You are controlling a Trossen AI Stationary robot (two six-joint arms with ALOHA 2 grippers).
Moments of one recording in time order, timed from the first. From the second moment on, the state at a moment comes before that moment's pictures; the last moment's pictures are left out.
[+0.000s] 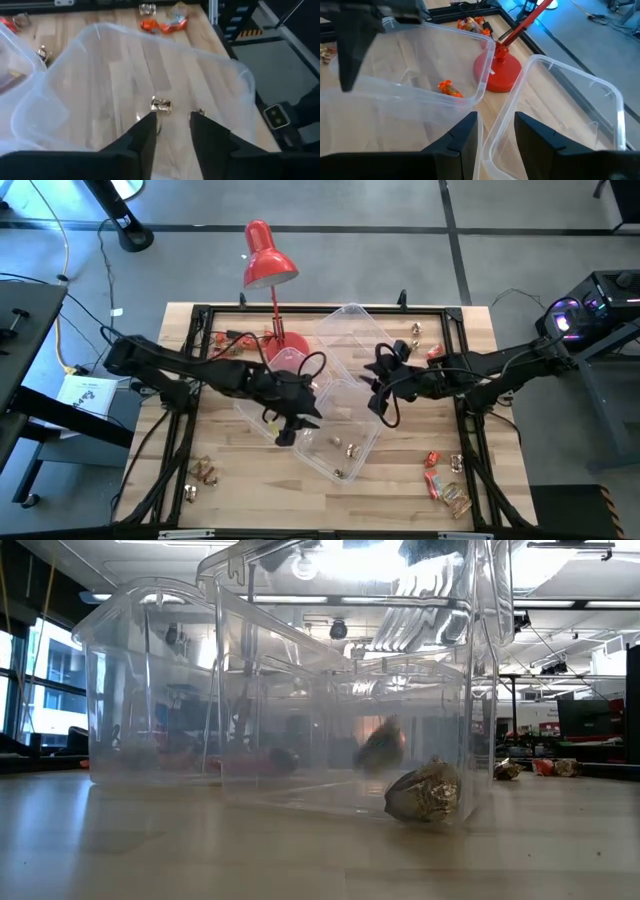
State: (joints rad) left arm -0.19 1.52 1.28 -0.44 0.09 -0.03; right arm 0.25 1.30 1.25 -0.69 0.59 0.36
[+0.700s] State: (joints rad) left arm -0.97 1.29 0.97 -0.75 -0.19 -1.01; right arm 0.24 1.30 1.25 -0.72 0.60 0.38
